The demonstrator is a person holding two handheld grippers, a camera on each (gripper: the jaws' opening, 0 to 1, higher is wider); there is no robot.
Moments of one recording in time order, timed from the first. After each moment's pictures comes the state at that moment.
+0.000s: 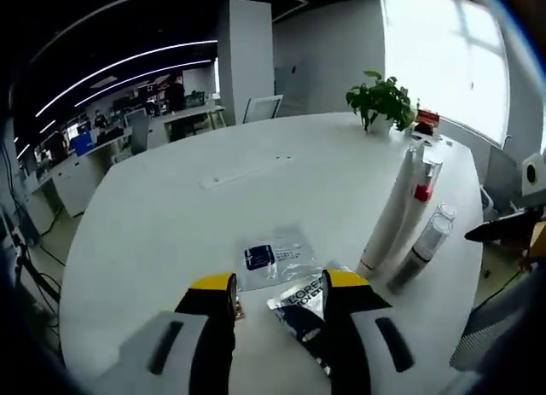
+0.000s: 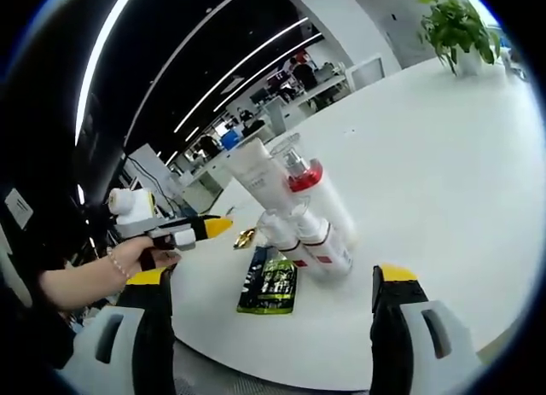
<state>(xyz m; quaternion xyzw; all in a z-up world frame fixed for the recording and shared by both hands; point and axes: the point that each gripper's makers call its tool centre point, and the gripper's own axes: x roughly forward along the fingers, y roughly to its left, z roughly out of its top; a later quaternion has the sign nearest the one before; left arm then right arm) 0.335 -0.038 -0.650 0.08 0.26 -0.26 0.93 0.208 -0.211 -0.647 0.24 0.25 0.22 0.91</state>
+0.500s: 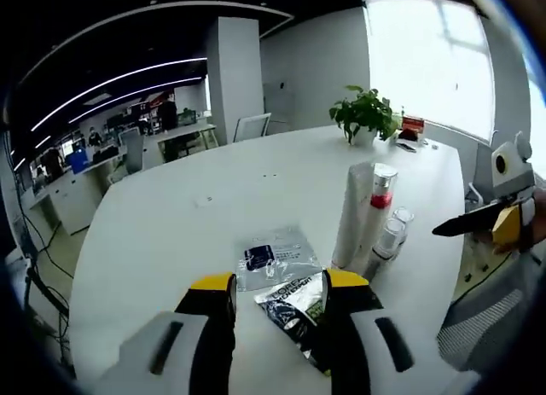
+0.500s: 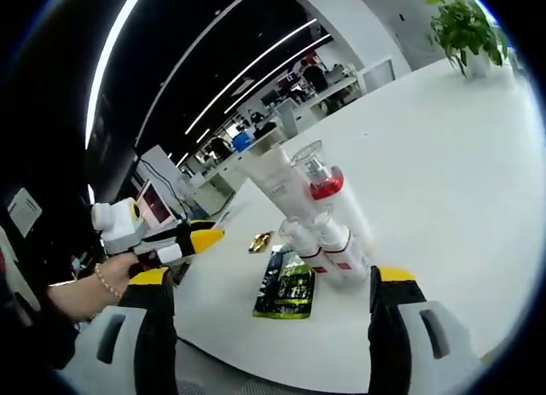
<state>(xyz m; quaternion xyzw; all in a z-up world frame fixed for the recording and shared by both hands) 0.292 -0.040 -0.618 0.10 0.22 -0.28 0.93 0.209 -0.194 -0.627 0.26 0.24 0.25 0.90</state>
